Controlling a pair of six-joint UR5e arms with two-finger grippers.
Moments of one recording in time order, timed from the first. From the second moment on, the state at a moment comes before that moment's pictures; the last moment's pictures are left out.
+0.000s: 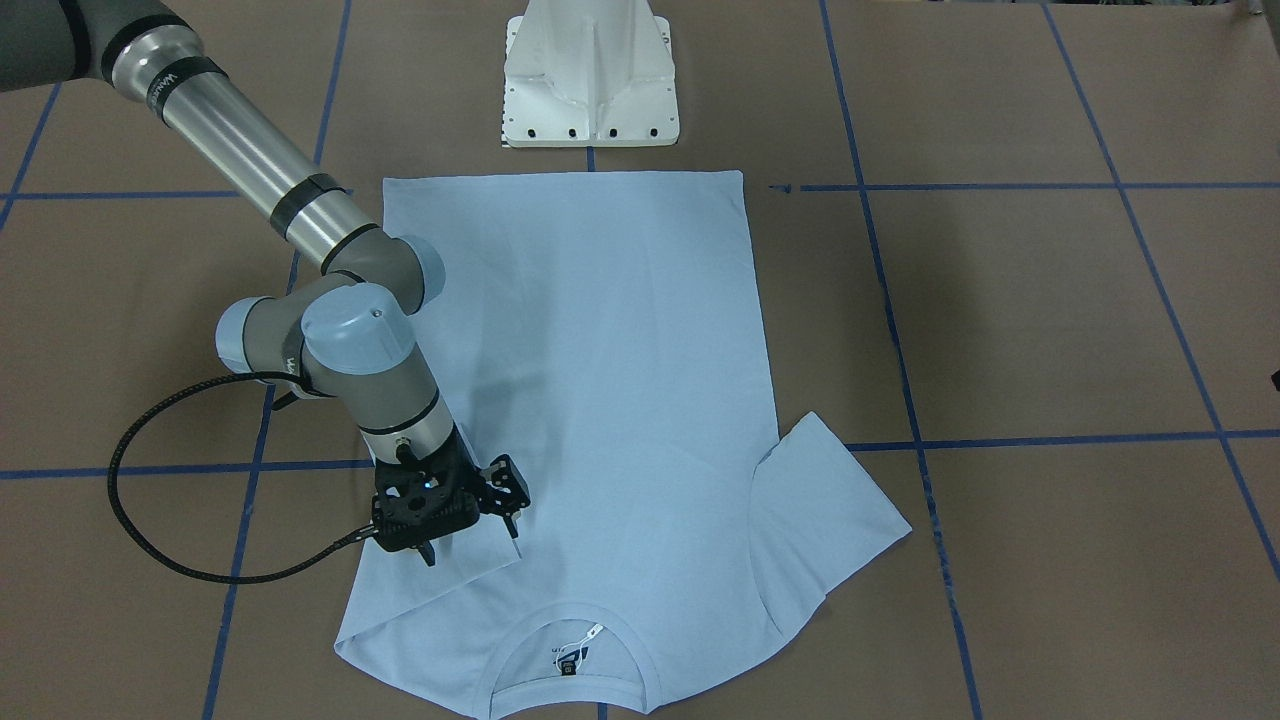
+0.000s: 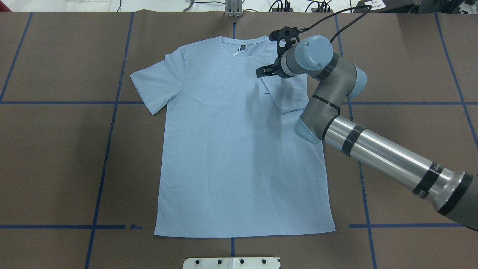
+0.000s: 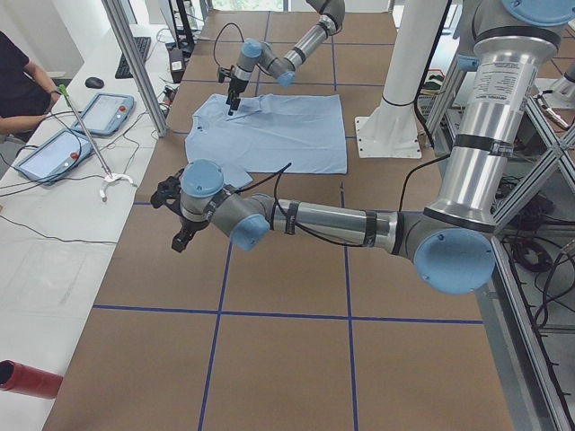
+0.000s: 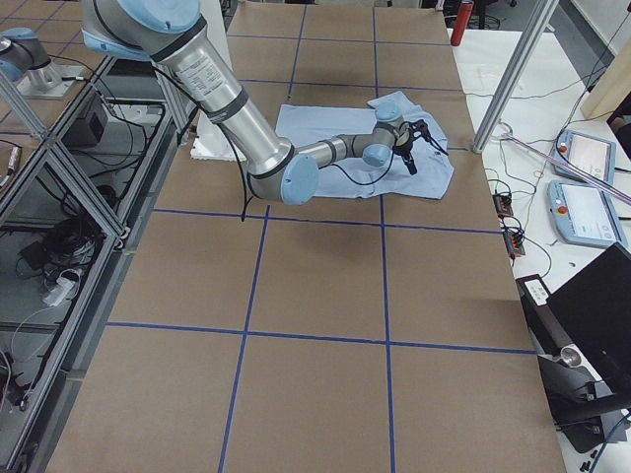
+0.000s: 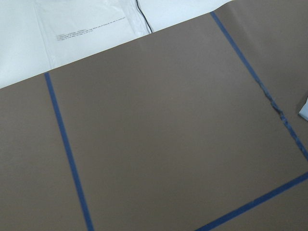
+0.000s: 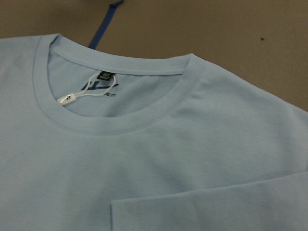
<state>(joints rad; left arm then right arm) -1.39 -1.81 -1.46 -2.19 -2.34 -0.28 0.74 -0.80 1.02 -0.75 1.74 0.89</state>
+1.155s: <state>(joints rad) -0.90 -2.04 -1.35 -2.30 -1.86 -0.97 1.03 -0.85 1.19 -1.05 2.20 0.82</state>
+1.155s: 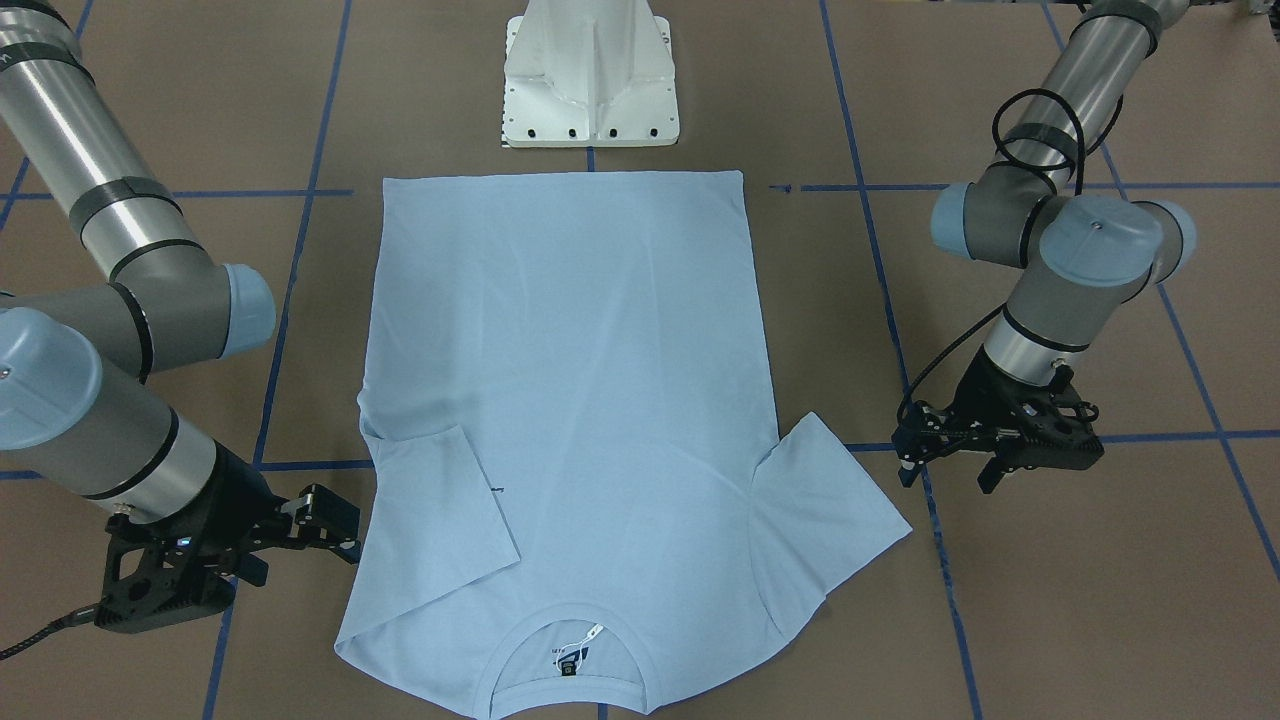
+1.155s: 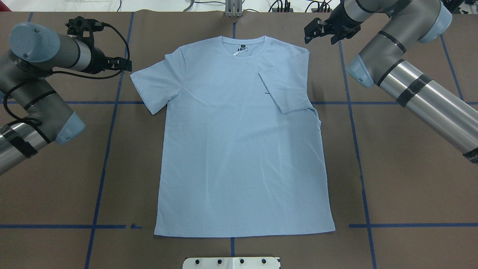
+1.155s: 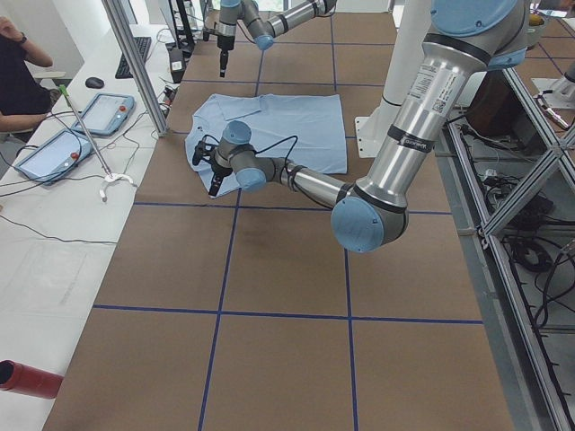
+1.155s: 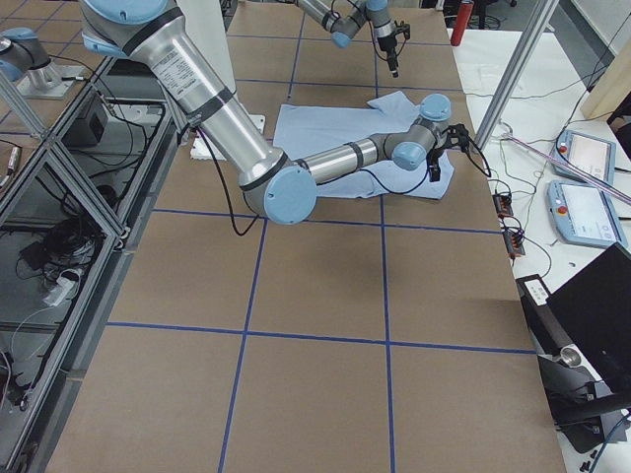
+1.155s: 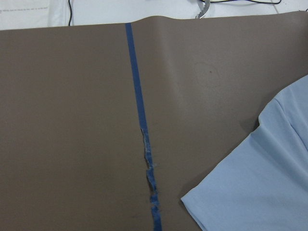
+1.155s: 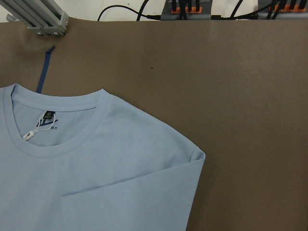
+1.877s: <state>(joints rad) -0.84 -2.13 -1.12 -2.44 -1.73 -1.03 1.05 -0.94 1.41 -1.31 2.20 0.67</state>
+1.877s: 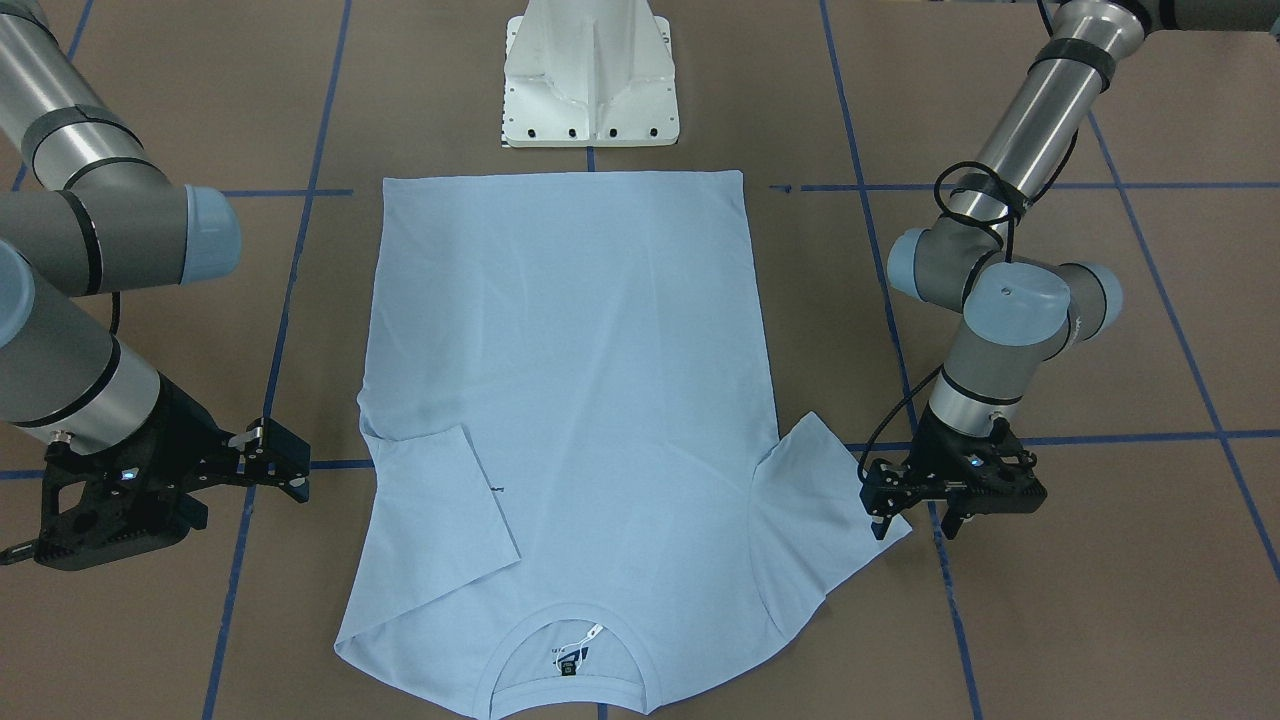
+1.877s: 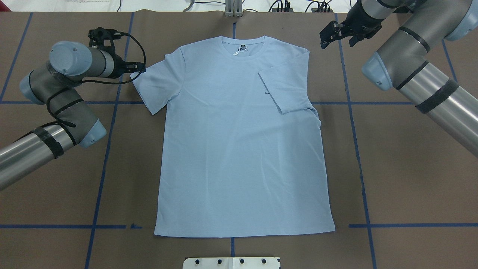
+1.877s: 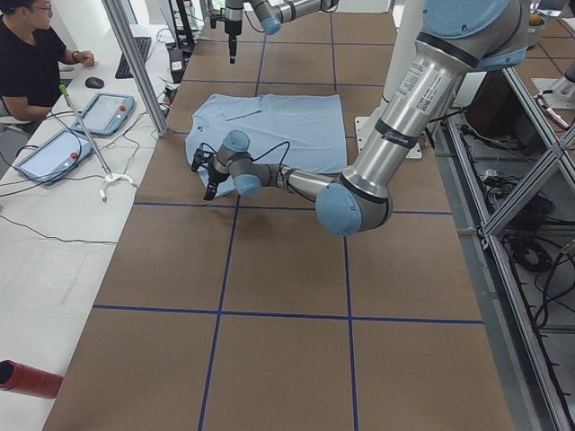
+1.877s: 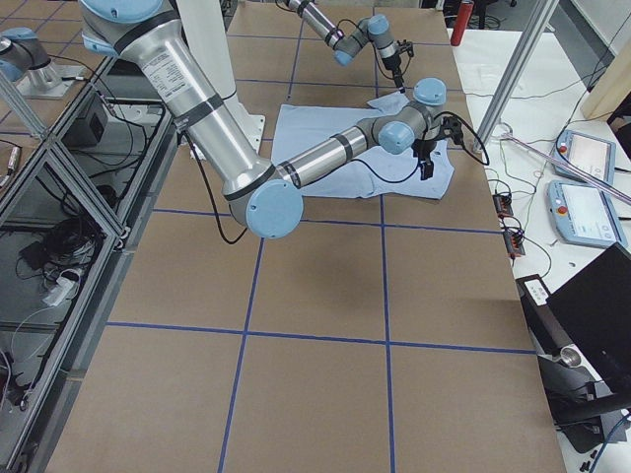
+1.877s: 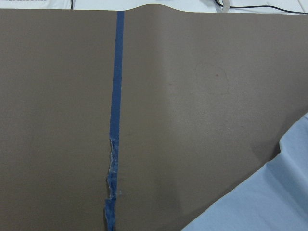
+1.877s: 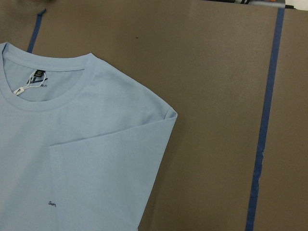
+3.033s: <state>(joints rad) -0.82 -2.14 -1.12 -2.44 -1.74 -1.03 1.03 -0.94 1.41 -1.30 2.20 0.67</state>
